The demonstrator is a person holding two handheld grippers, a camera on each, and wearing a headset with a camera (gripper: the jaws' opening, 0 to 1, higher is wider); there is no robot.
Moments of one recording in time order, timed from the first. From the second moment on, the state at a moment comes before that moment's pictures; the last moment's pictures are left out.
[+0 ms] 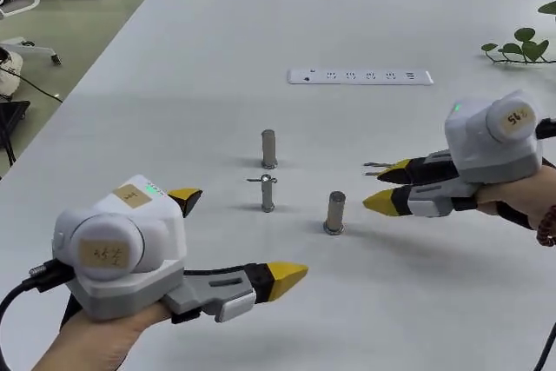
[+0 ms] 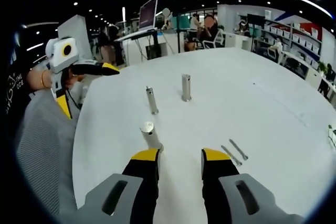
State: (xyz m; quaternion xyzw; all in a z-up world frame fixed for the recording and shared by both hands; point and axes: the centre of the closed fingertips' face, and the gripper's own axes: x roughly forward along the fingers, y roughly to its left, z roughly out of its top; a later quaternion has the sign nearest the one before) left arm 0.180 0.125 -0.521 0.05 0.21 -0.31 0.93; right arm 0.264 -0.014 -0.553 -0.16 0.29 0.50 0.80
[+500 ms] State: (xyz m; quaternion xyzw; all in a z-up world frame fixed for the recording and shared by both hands) left arm 0.182 0.129 -0.519 0.04 0.21 -0.30 0.93; right arm 0.309 -0.036 -0.572 -0.24 0.34 0.47 0.78
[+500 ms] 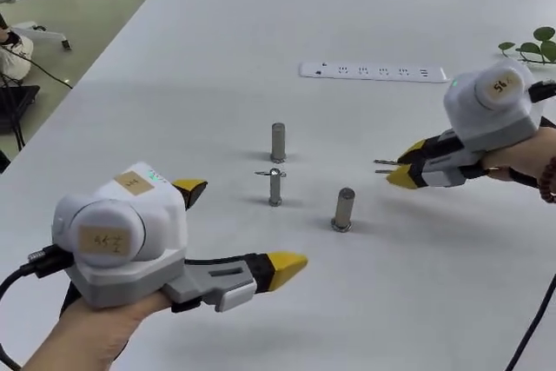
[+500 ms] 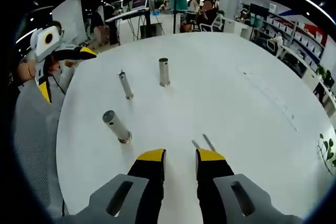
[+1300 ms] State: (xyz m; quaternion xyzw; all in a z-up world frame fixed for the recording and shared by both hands) left arm 0.181 0.129 -0.521 0.04 0.21 -0.30 0.93; right arm 0.331 -0.052 -0.603 -0.32 0.40 0.48 0.71
